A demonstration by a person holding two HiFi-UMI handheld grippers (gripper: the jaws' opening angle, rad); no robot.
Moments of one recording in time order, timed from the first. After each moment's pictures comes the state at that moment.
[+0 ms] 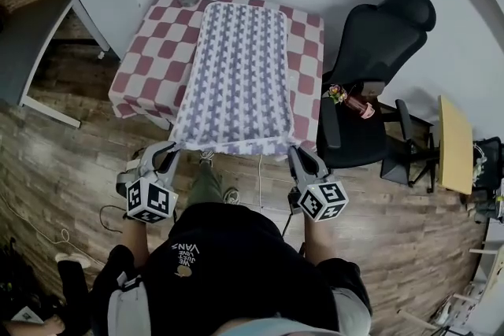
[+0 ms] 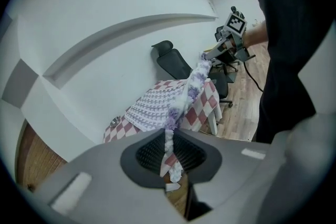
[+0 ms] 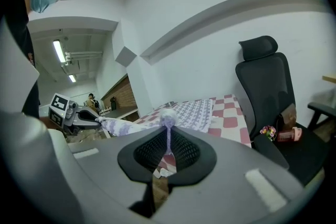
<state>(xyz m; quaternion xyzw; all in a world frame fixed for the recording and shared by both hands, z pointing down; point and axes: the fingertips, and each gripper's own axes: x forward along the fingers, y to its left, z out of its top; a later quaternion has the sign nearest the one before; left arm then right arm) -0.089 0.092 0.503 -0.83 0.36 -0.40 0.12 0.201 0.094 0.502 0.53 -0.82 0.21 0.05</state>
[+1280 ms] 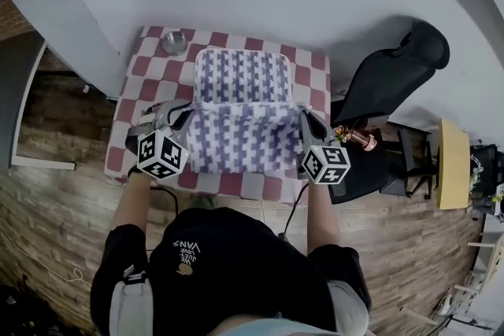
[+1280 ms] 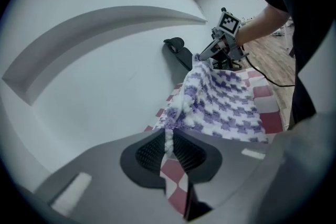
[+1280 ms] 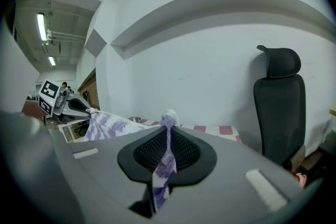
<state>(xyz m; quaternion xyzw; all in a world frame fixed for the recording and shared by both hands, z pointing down) -0.063 -0.258 0.491 -0.85 0.30 -0.38 0.20 0.224 -0.228 0.487 0.61 -0.77 0.15 0.08</state>
